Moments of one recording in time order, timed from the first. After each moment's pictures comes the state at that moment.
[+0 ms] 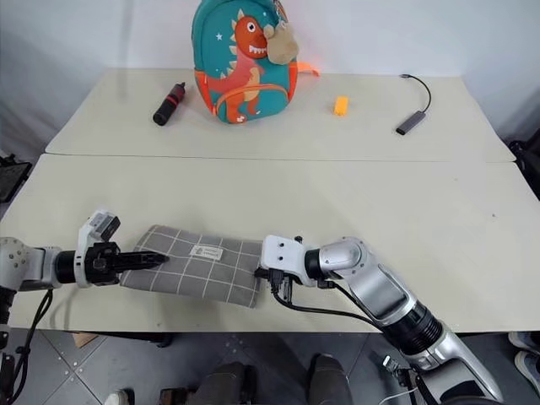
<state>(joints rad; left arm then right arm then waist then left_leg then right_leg) -0.45 0.98 0.08 0.31 -0.82 1.43 -1.17 -0.50 -0.53 0.50 -0.26 0.08 0.50 0.98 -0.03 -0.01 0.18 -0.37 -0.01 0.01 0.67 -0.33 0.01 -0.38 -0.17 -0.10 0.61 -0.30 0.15</state>
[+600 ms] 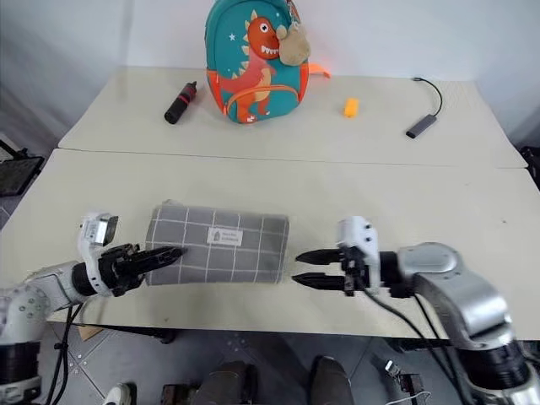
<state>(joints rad) -0.16 0.63 0.37 -0.15 -0.84 0.89 -1.07 -0.25 -0.76 -0.06 -0.47 0.66 0.73 1.10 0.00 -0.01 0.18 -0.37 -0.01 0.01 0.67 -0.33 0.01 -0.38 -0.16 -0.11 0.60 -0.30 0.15</state>
